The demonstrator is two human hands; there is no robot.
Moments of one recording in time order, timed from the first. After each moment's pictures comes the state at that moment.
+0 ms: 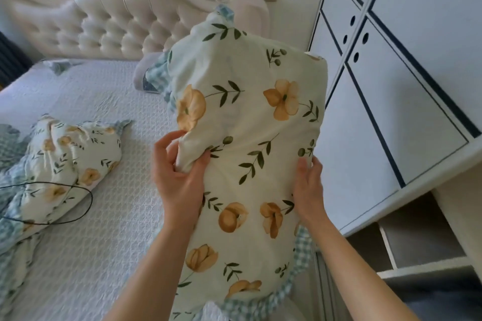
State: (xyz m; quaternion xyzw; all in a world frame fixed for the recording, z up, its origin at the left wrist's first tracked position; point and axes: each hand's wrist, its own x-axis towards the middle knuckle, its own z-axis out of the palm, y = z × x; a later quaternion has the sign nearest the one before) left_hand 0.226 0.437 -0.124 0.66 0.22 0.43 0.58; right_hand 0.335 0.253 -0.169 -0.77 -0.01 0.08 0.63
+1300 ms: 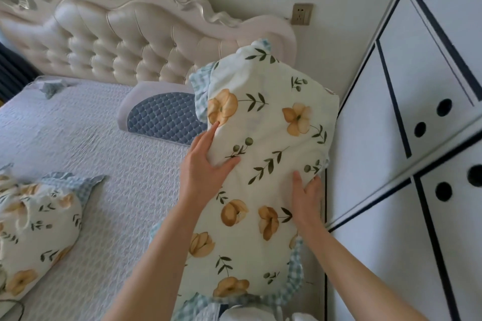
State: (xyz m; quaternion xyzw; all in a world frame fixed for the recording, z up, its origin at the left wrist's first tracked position) left_hand 0.767 0.615 -0.143 0.83 0.28 0.27 0.40; right_hand 0.868 0.436 -0.228 -0.77 0.01 0.14 0.62
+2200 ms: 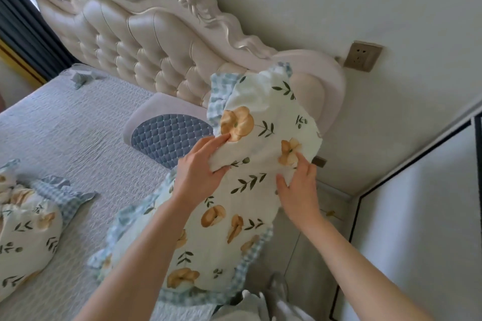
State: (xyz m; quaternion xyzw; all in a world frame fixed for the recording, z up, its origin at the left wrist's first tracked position) left_hand 1.025 0.774 -0.167 0.88 0.34 0.25 0.22; right_hand 1.178 0.617 -0.209 -0.83 -0.28 0.19 0.43
